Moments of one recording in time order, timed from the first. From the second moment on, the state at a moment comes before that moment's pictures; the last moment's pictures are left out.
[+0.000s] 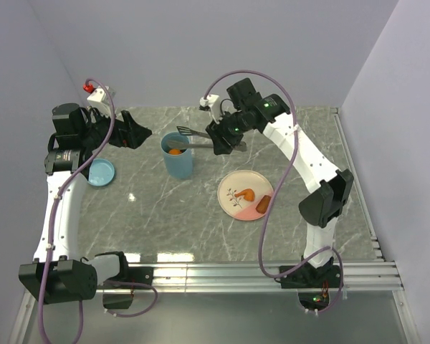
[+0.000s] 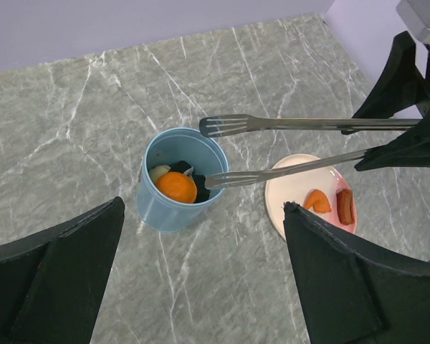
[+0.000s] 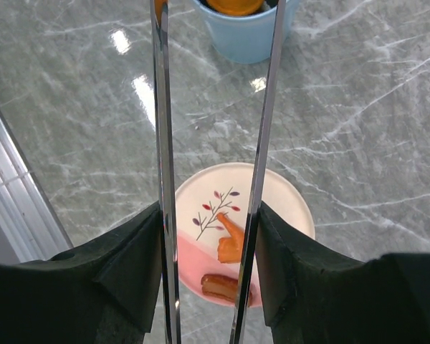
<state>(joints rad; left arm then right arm) 0.10 1.16 1.28 -0.44 0.71 -0.09 0.58 1.91 2.12 -1.15 -0.41 -0.38</state>
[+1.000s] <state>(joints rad) 0.10 1.16 1.28 -0.45 0.72 -0.09 0.30 1.46 1.38 -1.33 -0.22 -0.69</state>
